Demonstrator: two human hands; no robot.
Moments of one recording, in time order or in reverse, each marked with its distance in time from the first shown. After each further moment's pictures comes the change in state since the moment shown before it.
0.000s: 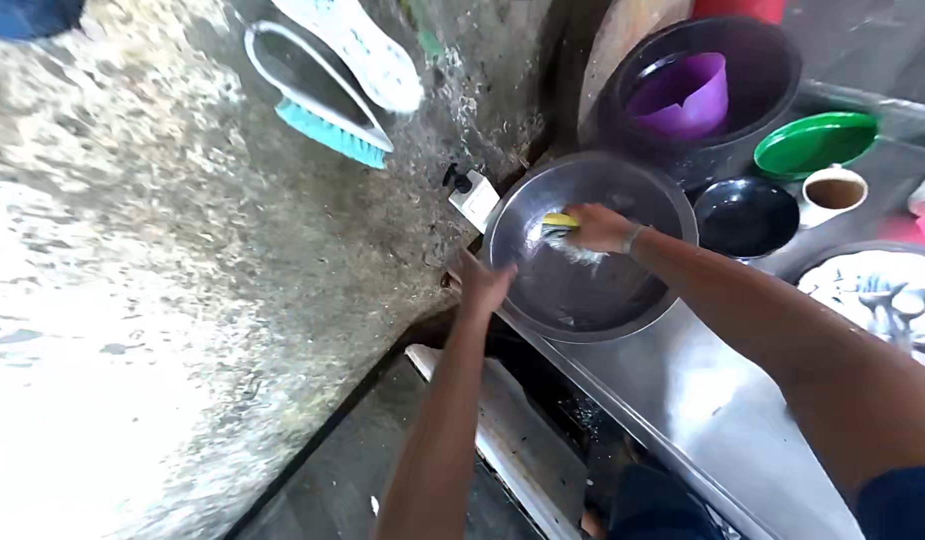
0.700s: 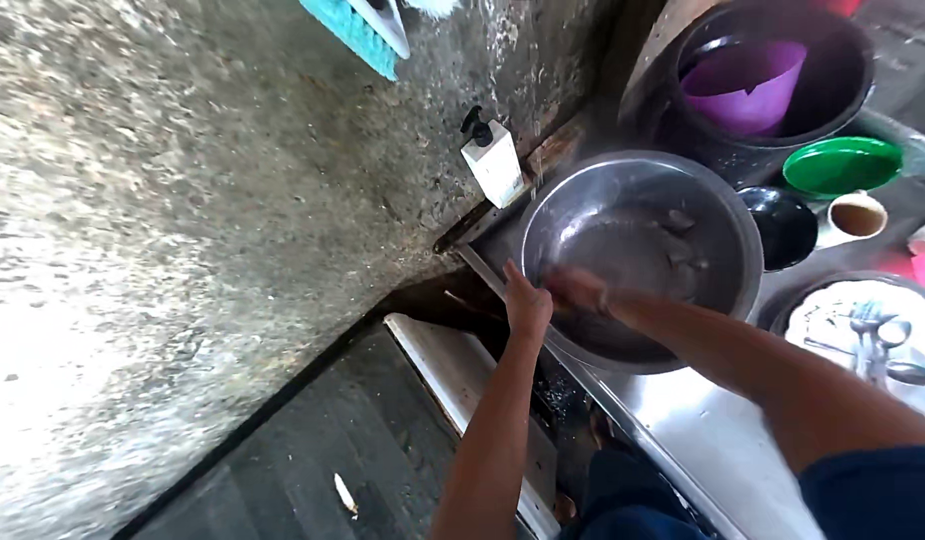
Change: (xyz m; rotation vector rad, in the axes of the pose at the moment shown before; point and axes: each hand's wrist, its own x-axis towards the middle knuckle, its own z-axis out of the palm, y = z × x) left_hand -0.048 -0.030 0.088 -0.141 -0.091 -0.190; right_hand -0.026 0.030 0.159 -0.041 -0.270 -0.125
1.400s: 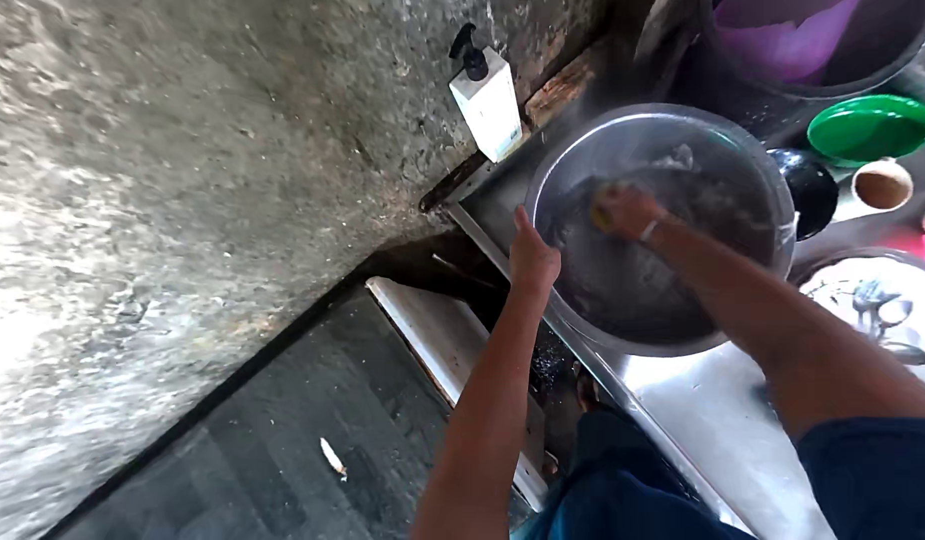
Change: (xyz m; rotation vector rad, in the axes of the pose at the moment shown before) left_hand 0.015 0.030 -0.004 0.108 -0.146 -0.019; right_hand -0.014 0.055 -0.086 -0.484 -0.024 0.218
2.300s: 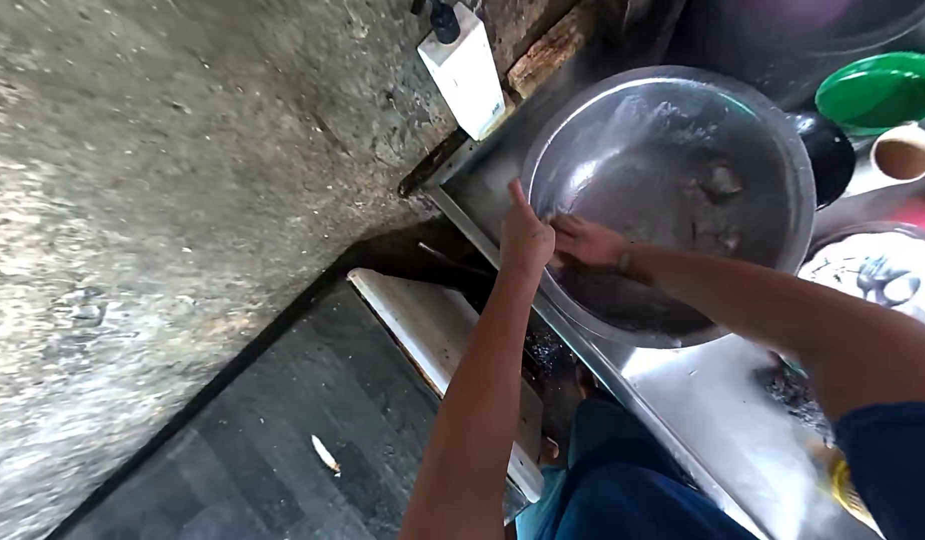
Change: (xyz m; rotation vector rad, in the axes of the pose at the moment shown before) left_hand 0.009 0.008 0.008 0.046 -0.020 0.084; right_hand -0.012 -0.048 0.054 0.147 0.239 -0.536
